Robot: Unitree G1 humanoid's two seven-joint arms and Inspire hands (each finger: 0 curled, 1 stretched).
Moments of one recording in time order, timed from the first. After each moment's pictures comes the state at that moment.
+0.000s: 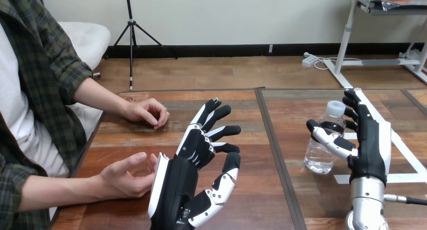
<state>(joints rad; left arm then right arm) 0.21 -0.05 -0.30 0.31 0.09 -0.96 0.04 -0.39 -0.21 -0.12 1.04 -0.20 -0.64 -0.39</state>
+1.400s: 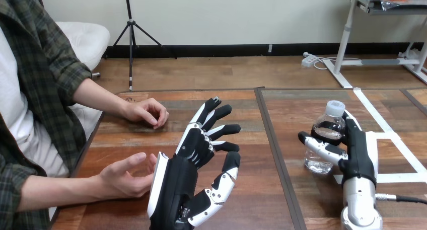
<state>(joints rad) 0.21 -0.04 -0.30 0.30 0.09 -0.96 0.04 -0.48 -0.20 -0.12 1.18 -0.14 -0.51 -0.31</state>
